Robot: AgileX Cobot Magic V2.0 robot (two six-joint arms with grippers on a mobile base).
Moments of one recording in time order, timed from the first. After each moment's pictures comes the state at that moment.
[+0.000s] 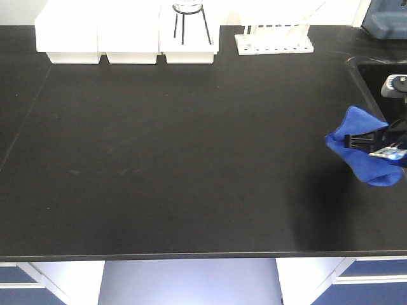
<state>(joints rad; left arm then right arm) 0.01 -0.01 0.03 0.06 0.13 -0.18 0.00 1.29 -0.70 -0.12 0.37 0.15</state>
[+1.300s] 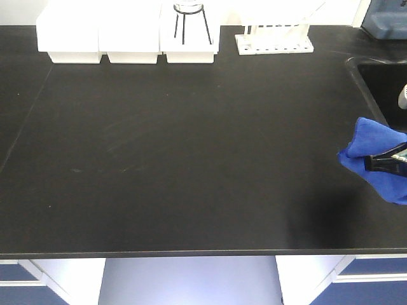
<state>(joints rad) 0.01 -0.01 0.03 0.06 0.13 -0.18 0.00 1.10 -0.70 -0.09 0.60 0.00</state>
